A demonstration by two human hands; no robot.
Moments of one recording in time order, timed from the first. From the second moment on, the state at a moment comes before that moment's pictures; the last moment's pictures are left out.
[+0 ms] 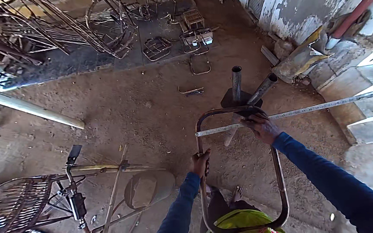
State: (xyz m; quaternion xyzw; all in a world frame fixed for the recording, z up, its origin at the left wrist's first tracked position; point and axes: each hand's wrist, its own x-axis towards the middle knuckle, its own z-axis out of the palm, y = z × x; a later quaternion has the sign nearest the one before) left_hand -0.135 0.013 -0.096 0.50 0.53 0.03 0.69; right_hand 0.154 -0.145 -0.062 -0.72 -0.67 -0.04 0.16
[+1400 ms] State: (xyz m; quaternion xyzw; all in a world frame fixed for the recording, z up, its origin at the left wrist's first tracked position) left_hand -0.130 0.006 -0.098 0.50 0.53 0.04 0.68; right_hand 0.095 -0.114 -0.074 -0.78 -0.58 0.00 0.25
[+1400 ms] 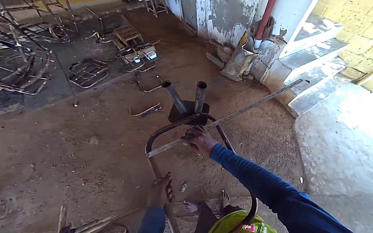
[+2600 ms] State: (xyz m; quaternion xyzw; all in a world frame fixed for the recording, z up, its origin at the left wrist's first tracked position) left_hand -0.137 0.014 -0.099 0.50 0.51 0.02 0.70; right_hand 0.092 -0.097 -0.105 -0.74 -0.54 -0.14 0.36
